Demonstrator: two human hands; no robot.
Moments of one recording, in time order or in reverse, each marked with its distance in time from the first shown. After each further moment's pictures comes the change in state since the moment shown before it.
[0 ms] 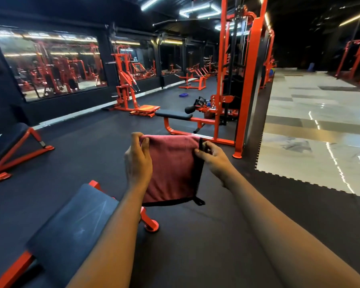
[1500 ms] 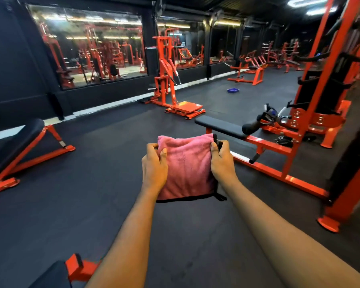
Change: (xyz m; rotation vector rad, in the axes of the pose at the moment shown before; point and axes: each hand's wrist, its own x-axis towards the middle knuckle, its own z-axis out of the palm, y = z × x) left_hand 0.602 -0.475 0.525 0.065 -0.059 -0.301; right_hand 0.947 0.191 0.179 -0.021 0.137 -0.052
